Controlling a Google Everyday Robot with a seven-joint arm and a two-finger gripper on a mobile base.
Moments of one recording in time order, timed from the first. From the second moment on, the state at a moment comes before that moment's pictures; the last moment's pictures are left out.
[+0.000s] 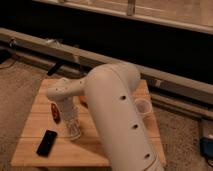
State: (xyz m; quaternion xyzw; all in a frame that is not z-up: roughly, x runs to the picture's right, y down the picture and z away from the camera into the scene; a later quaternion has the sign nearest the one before) arm -0.174 0.222 0.828 -0.37 0.29 0.43 0.77
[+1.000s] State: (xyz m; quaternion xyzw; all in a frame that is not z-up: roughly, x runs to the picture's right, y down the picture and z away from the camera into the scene) arm -0.150 0.218 0.832 -0.37 0.29 0.45 0.76
